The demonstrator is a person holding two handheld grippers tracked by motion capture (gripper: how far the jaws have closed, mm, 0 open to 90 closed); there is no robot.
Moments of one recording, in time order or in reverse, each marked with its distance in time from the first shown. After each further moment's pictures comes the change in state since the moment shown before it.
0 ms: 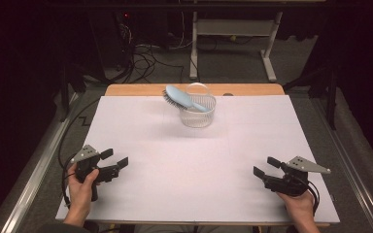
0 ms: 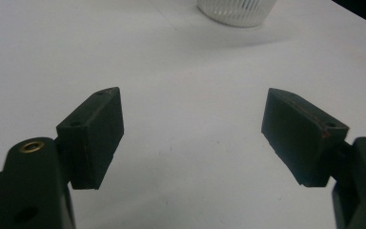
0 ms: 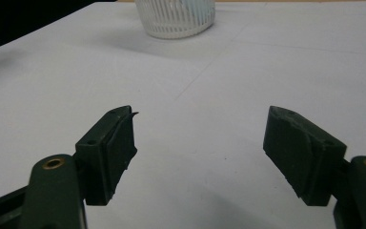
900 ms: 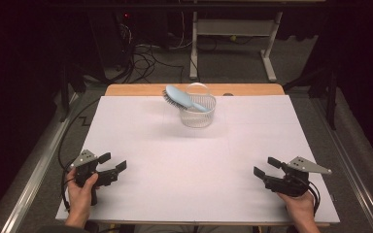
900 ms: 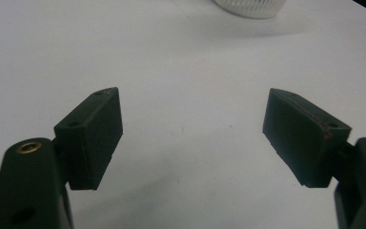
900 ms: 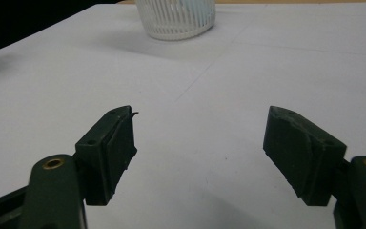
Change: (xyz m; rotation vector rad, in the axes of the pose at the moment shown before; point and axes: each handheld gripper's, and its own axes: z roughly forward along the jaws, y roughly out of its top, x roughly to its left) left arm 0.002 -0.015 -0.001 -0.006 0.031 -0.019; right arm 0.001 0.000 -0.002 -0.007 0.000 0.002
